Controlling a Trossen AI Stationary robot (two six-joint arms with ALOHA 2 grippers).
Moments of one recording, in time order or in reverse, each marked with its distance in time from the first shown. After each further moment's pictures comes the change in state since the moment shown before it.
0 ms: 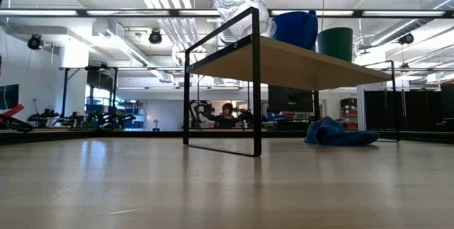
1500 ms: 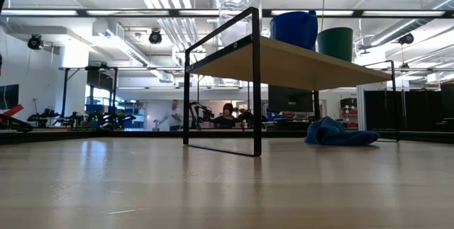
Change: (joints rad) left arm 0.015 0.030 -0.035 0.088 0.007 -0.009; right arm -0.057 0.118 -0.023 0.050 0.113 0.055
